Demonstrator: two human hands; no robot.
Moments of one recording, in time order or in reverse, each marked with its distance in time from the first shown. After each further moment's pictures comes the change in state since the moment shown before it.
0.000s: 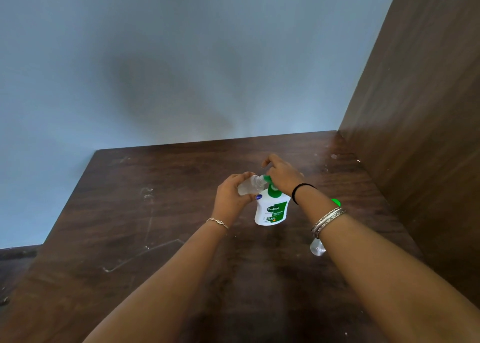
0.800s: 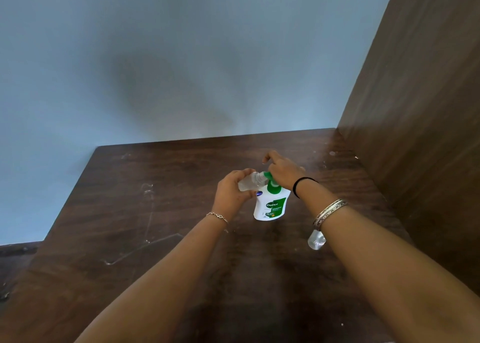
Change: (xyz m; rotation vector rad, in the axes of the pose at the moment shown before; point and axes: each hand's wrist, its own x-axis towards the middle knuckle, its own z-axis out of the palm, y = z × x) left_hand -0.005 0.006 -0.001 0.020 -0.033 -0.013; right_hand -0.006 0.000 -0.008 -0.080 -0.036 -0.017
